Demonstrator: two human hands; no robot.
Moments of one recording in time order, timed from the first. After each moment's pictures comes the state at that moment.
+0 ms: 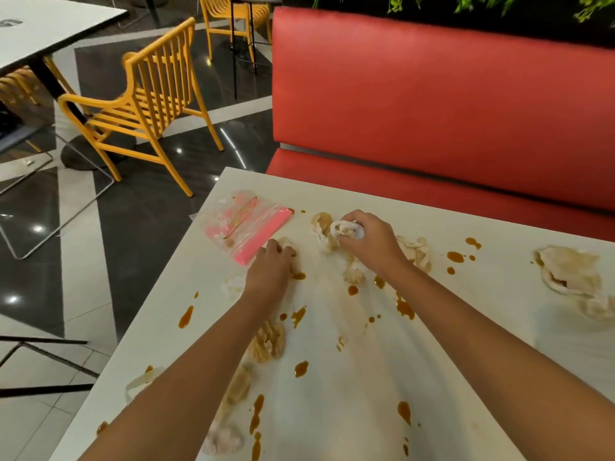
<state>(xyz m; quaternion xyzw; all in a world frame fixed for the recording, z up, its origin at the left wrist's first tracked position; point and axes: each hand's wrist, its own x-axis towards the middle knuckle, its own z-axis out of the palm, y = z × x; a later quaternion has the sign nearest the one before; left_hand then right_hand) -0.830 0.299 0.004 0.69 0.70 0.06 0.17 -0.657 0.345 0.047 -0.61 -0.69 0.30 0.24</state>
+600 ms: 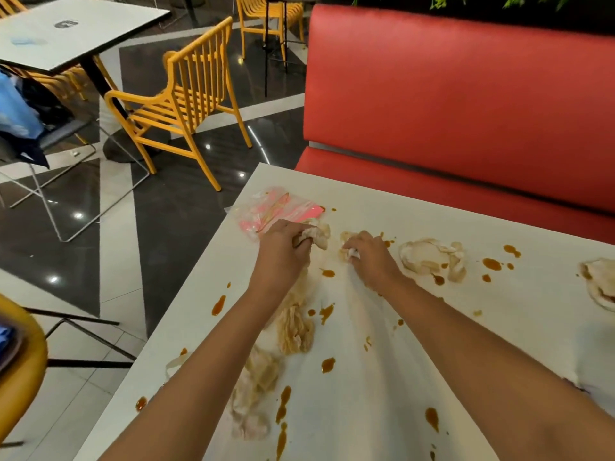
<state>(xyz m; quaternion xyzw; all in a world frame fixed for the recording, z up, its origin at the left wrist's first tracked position) -0.850 0.280 0.065 0.61 0.68 0.36 0.20 -0.690 0.349 -0.017 -0.59 -0.77 0.22 0.09</state>
